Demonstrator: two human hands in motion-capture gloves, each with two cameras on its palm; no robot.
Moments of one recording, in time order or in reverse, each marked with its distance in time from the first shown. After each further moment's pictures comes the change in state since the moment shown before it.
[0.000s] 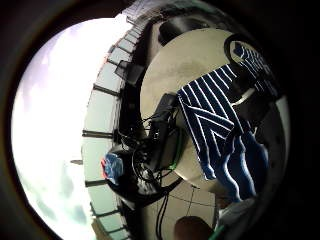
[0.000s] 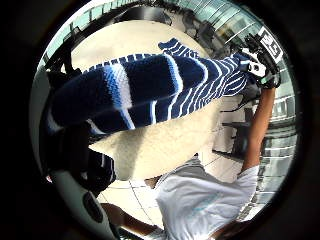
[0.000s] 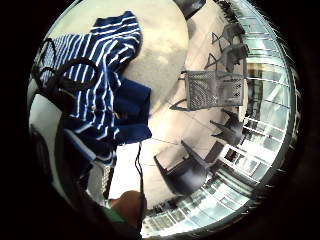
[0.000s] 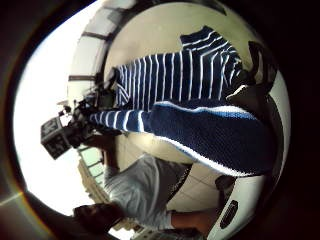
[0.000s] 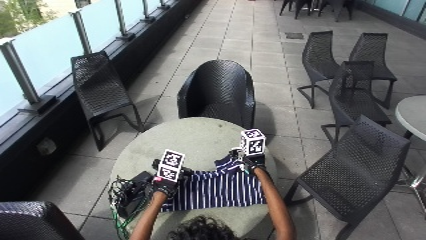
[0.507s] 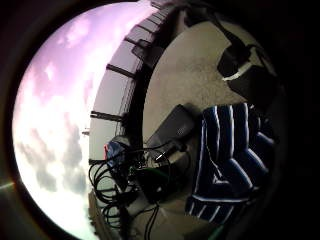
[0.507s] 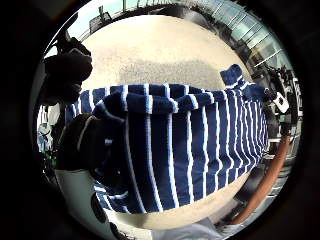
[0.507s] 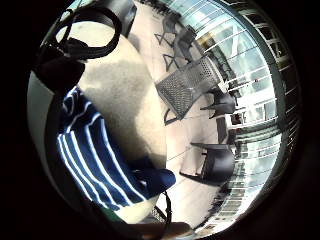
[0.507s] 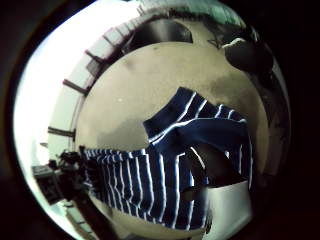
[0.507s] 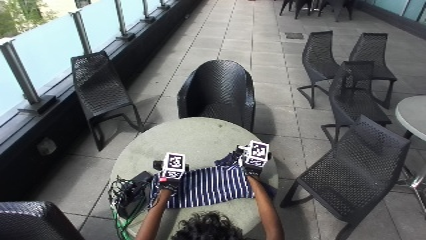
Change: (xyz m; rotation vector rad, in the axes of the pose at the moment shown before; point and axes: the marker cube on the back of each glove) left arm -0.008 -0.049 0.042 0.017 -0.121 -0.250; right arm 0.007 -0.040 0.021 0.401 0.009 0.469
